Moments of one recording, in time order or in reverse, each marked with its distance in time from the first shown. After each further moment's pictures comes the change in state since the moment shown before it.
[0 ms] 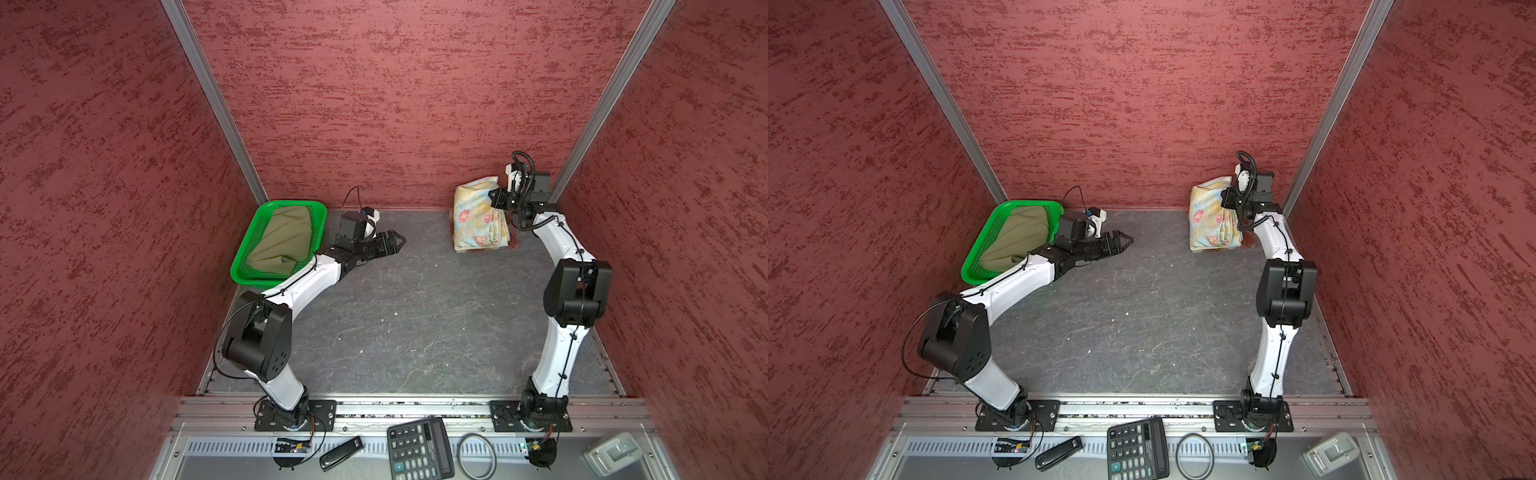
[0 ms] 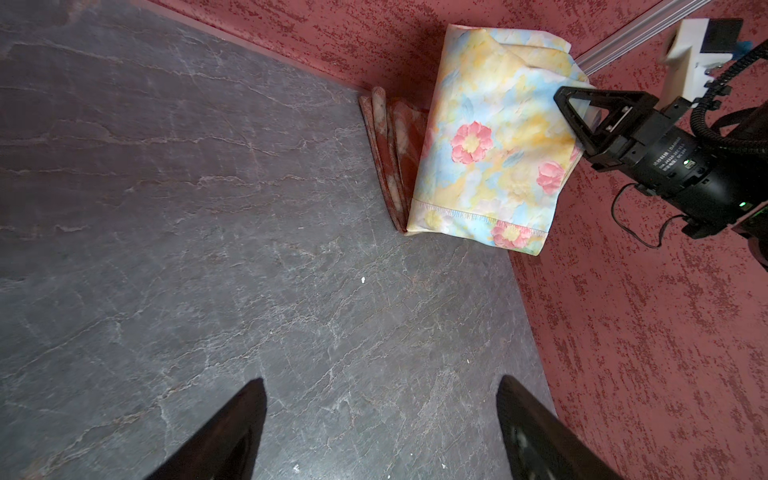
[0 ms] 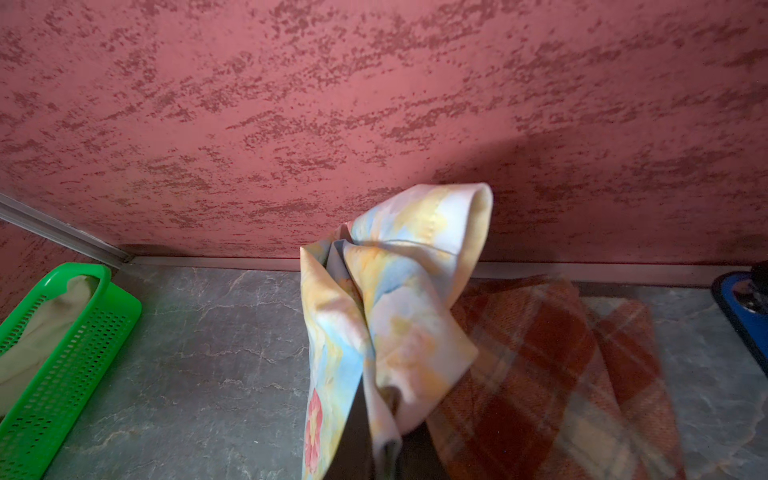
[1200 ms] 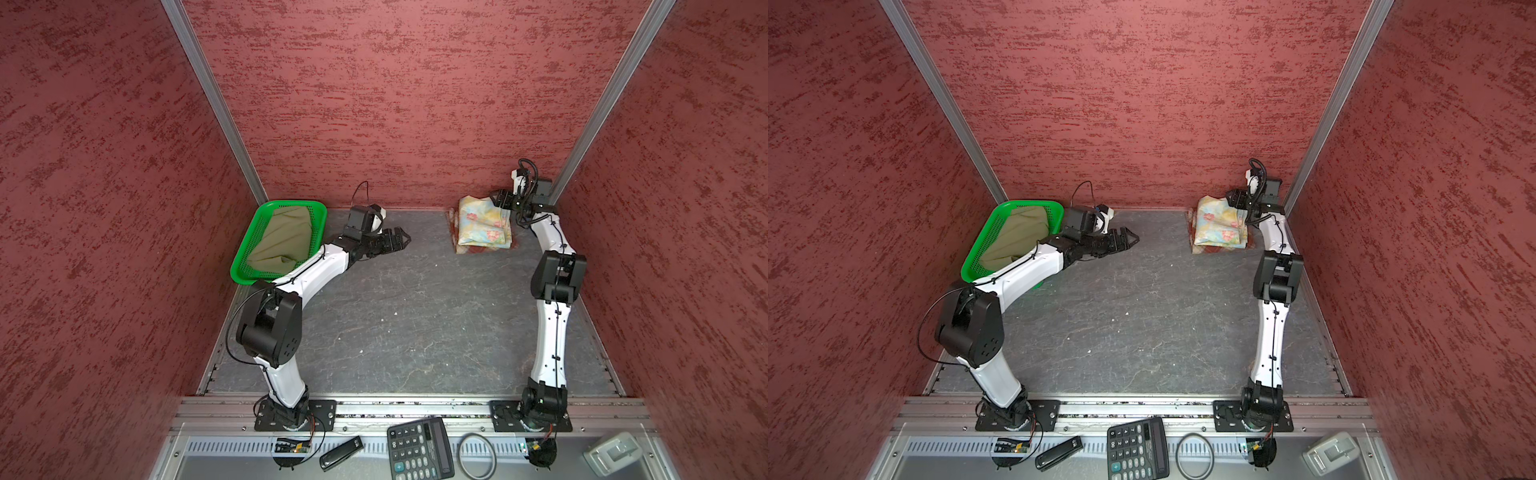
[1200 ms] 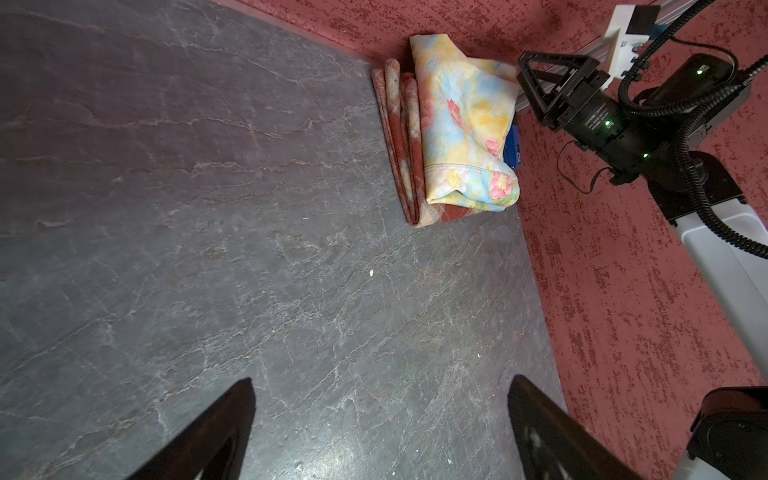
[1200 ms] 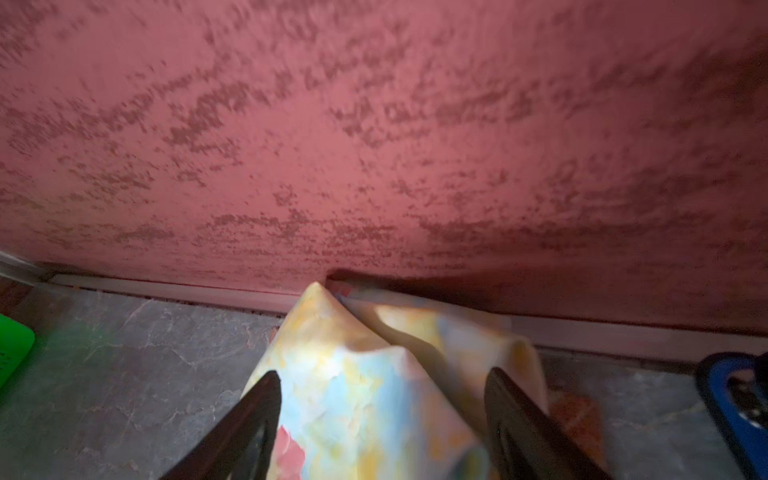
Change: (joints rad) left arm -0.017 0.107 0.163 -0.149 -0.011 0.032; right arm -0.108 0.466 0.489 0.009 -0.067 -0.028
